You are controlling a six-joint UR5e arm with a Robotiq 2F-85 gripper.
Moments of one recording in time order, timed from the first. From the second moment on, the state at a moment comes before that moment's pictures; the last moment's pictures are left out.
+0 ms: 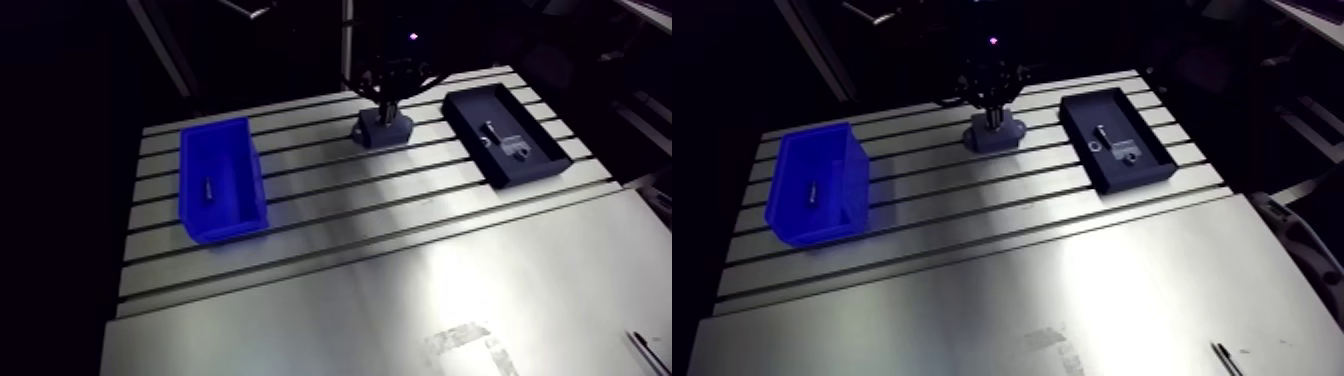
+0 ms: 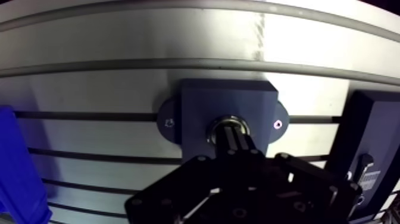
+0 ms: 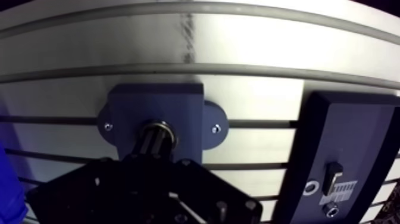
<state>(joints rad) -0.27 -1.02 1.65 -2.10 -1.59 -1.87</state>
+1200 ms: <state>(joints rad) -0.27 -1.02 1.66 -2.11 -1.60 -1.87</state>
